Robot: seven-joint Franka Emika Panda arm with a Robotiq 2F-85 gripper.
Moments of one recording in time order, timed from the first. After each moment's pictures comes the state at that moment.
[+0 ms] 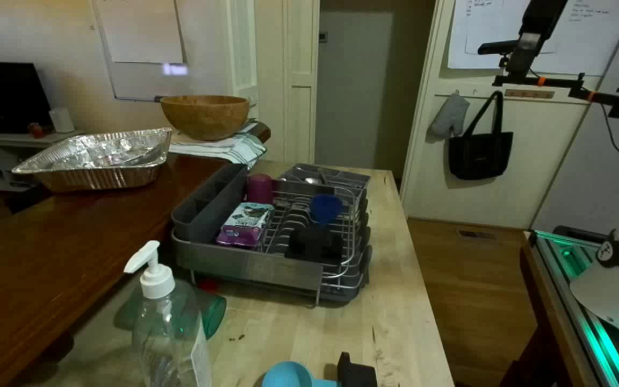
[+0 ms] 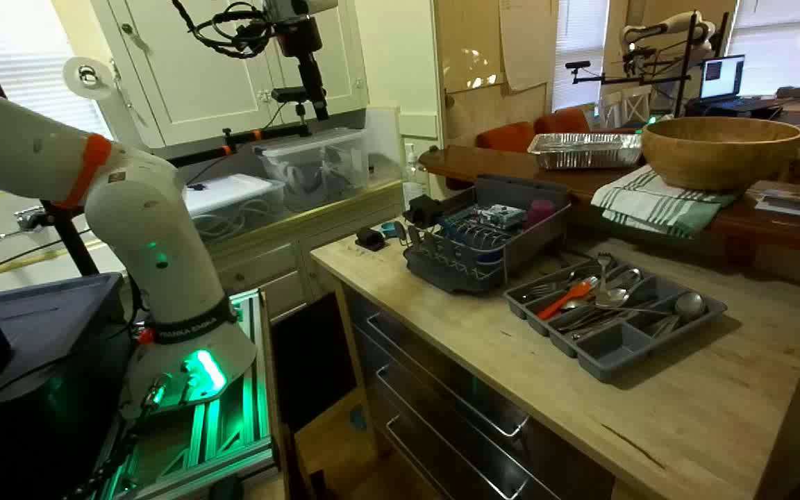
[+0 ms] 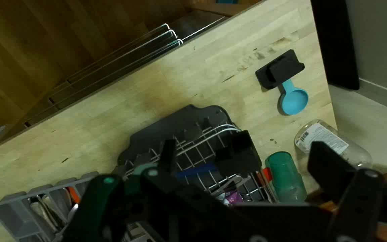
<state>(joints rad) 0.10 -0.87 0.18 -2.52 0.25 1.83 0.37</state>
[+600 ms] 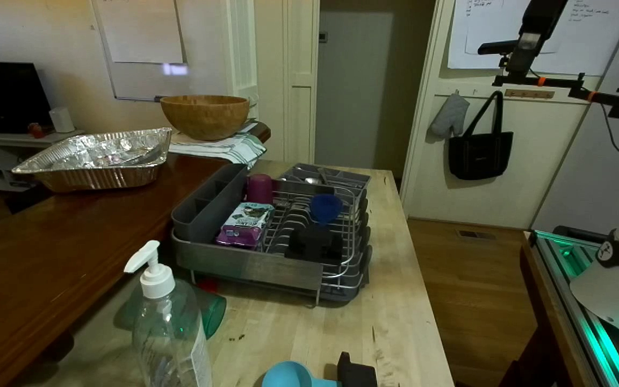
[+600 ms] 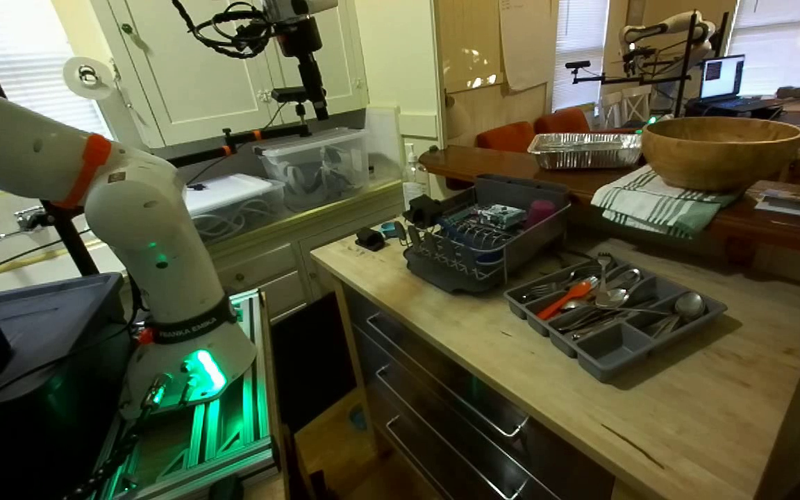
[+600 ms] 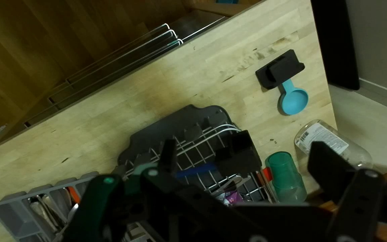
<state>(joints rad) 0.10 -0.87 0.18 -2.52 0.25 1.83 0.37</state>
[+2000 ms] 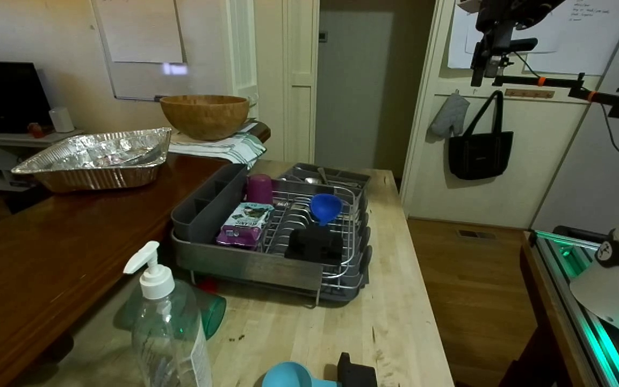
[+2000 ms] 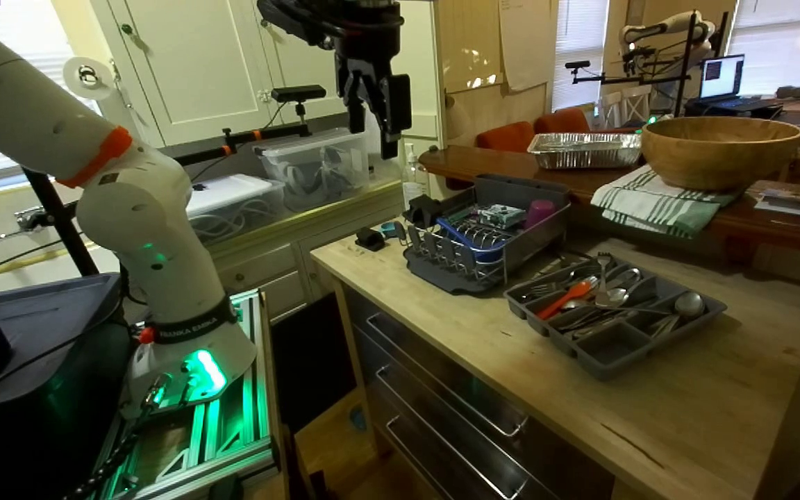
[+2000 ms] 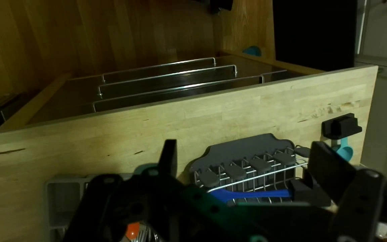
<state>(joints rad) -0.02 -0.59 -0.47 -2.29 -0.02 1.63 -0.57</state>
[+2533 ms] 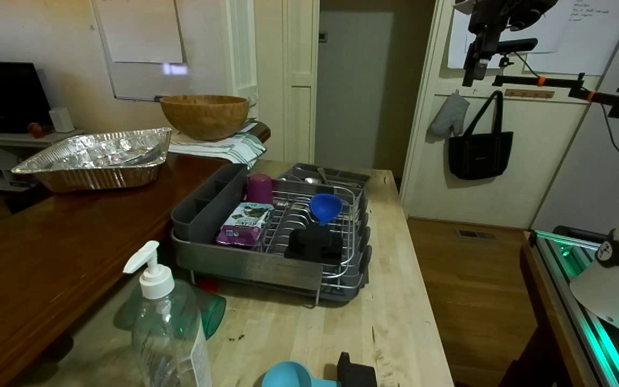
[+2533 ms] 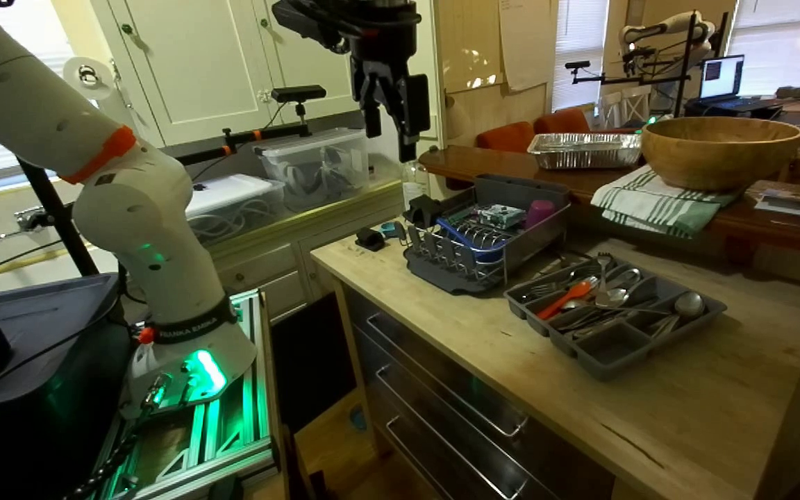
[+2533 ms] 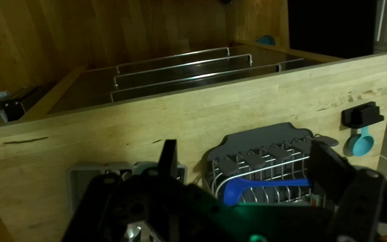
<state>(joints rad) -0.05 -0.53 -0.46 -2.27 -0.02 1.71 -0.60</state>
